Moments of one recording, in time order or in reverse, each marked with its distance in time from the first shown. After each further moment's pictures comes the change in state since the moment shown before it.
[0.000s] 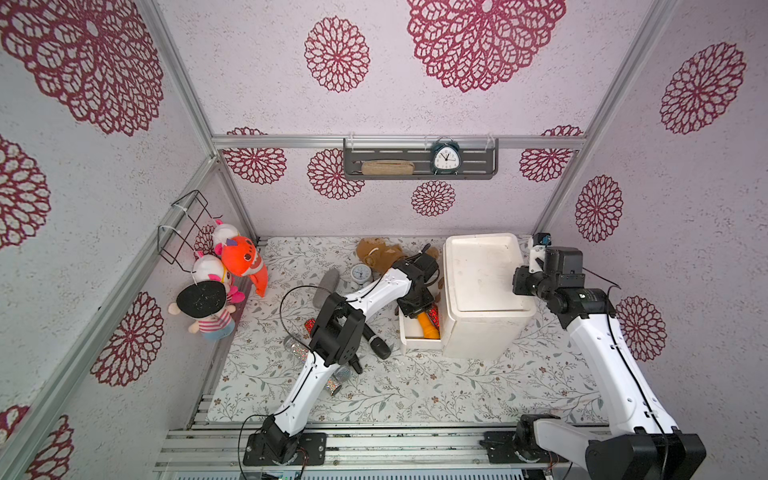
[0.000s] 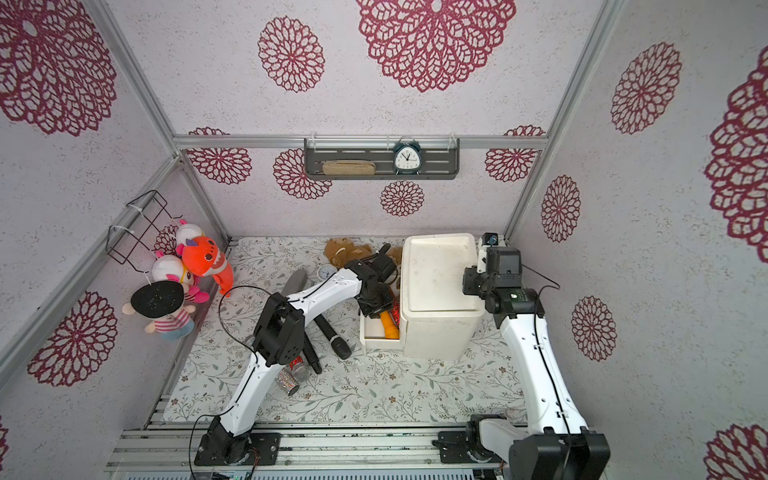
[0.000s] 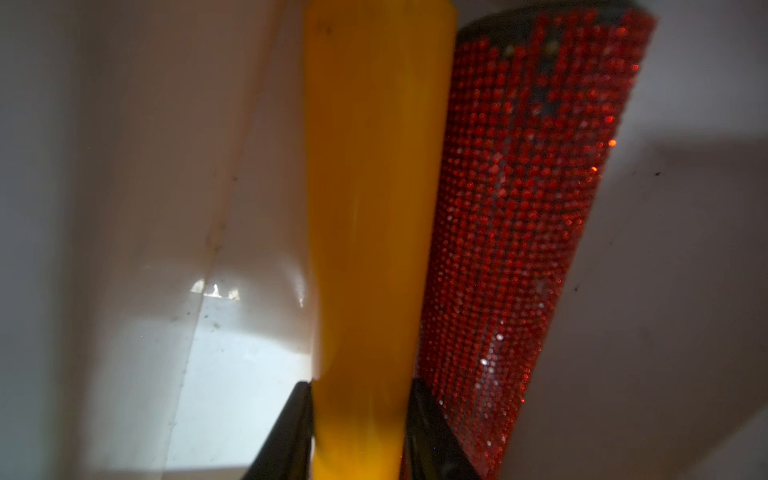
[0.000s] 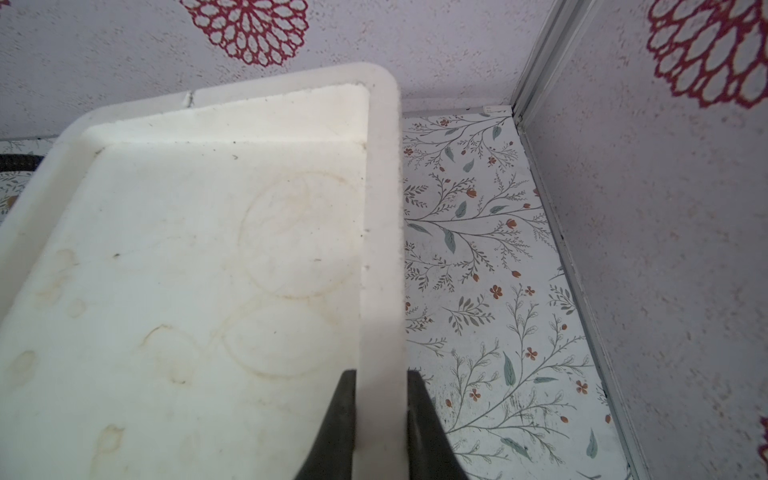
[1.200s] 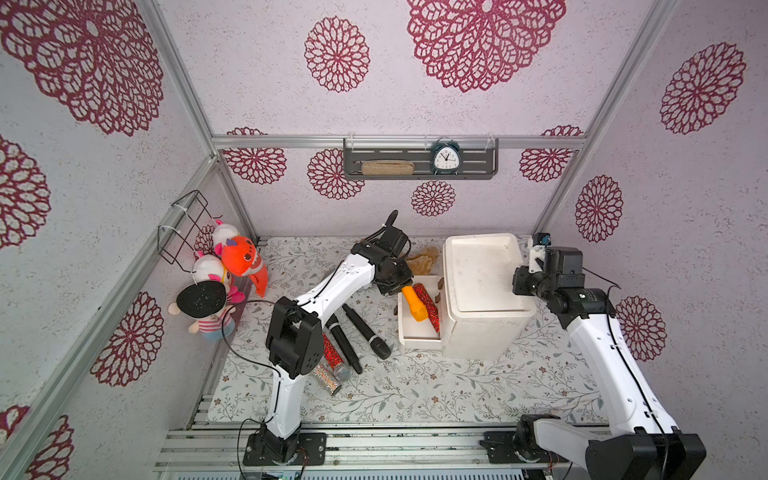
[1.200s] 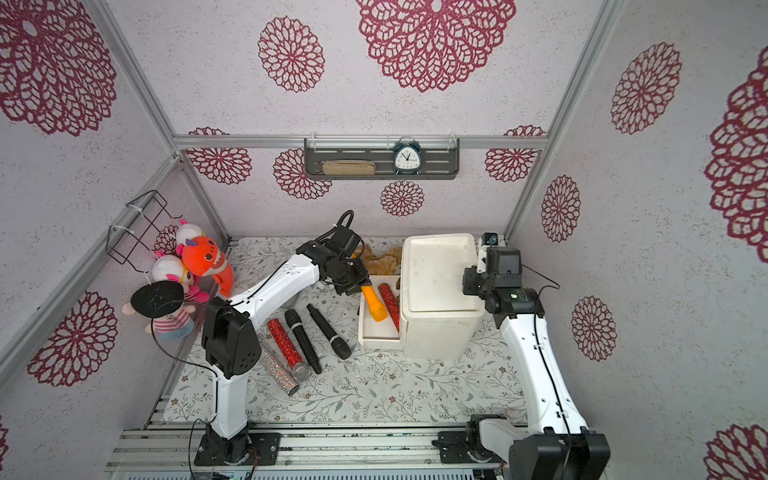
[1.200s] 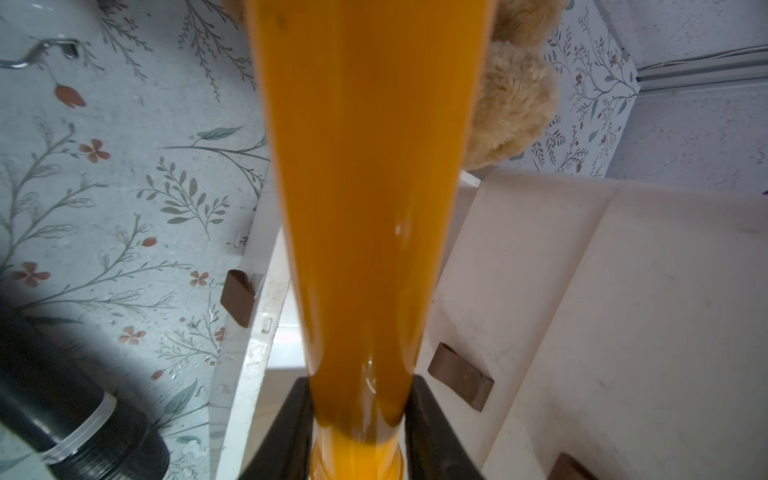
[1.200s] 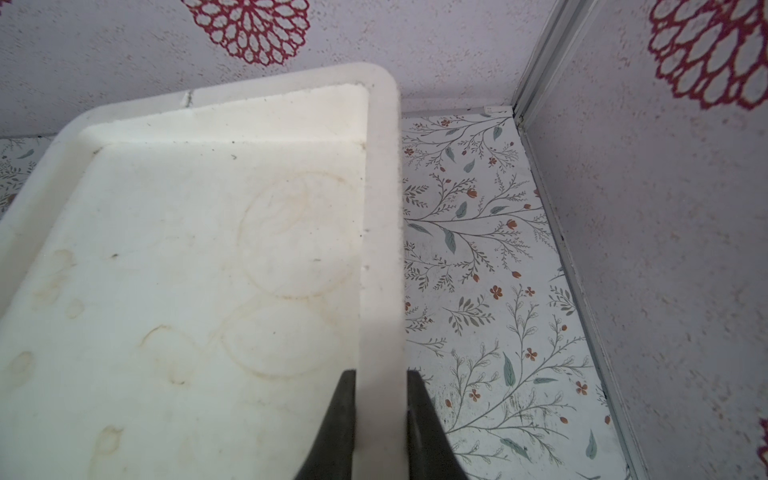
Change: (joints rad) left arm 0.146 -0.375 -0.229 0.095 0.063 0.139; right arm 0.000 0.000 0.000 0.000 -0.001 -0.002
